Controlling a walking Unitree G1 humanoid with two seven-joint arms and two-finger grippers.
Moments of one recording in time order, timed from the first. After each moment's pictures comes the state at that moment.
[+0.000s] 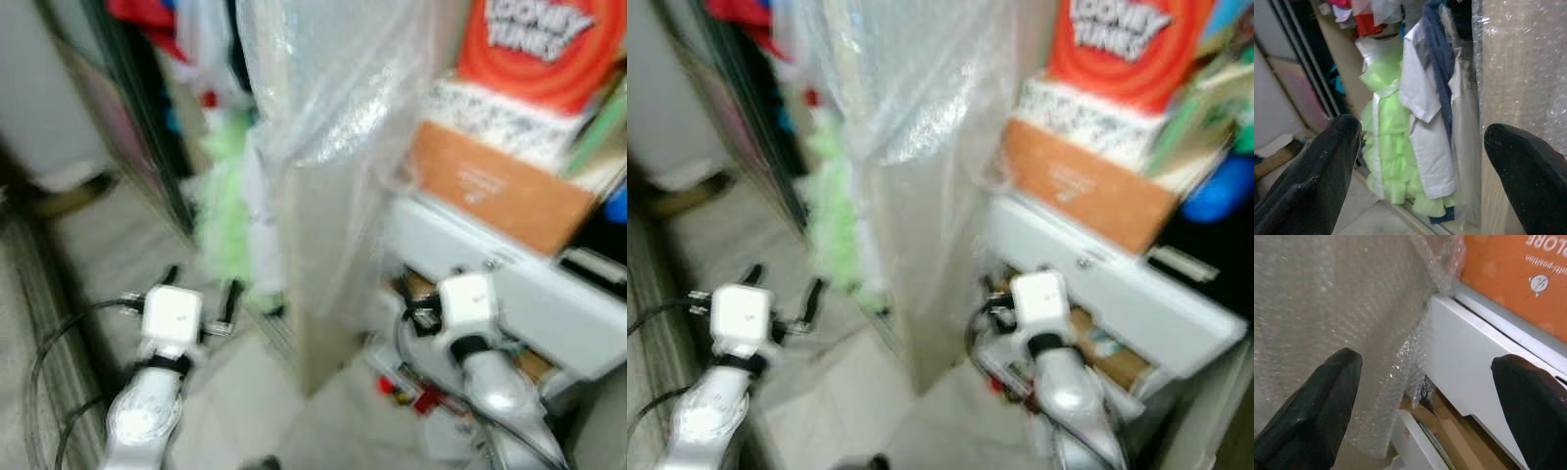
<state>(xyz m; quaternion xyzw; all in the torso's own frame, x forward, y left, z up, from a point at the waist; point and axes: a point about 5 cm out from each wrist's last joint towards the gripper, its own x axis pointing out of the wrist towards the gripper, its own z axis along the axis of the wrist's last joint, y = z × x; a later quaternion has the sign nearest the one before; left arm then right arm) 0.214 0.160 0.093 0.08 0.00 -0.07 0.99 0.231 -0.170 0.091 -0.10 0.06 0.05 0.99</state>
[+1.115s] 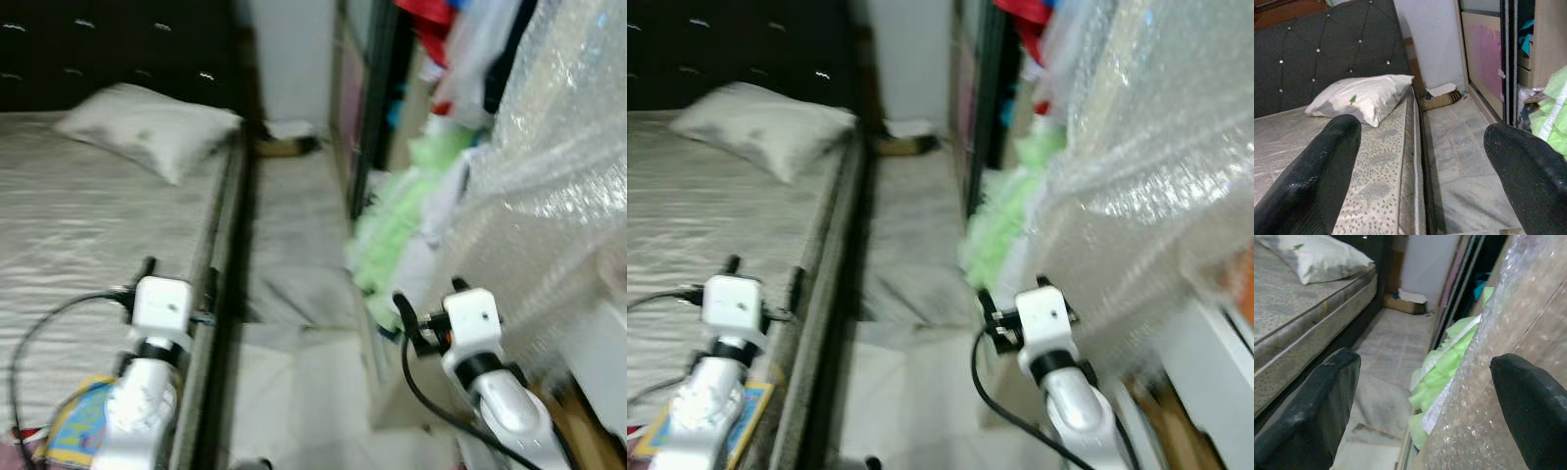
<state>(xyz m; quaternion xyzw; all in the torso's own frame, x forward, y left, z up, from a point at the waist) 0.222 0.168 0.092 0.12 0.01 -0.01 0.99 0.210 -0.175 0.091 -0.12 0.07 0.09 0.99</state>
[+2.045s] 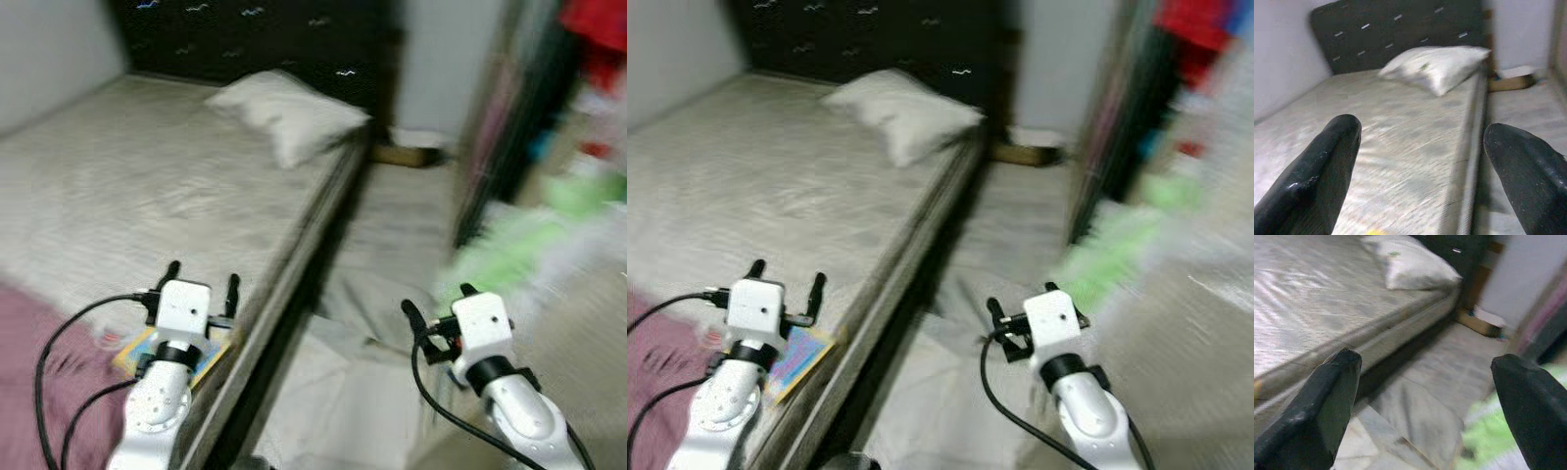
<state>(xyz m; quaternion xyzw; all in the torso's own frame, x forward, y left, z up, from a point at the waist) 0.221 0.167 0.090 0.13 0.01 -0.02 0.99 0.209 -0.168 0.095 -0.11 0.08 0.11 0.99</state>
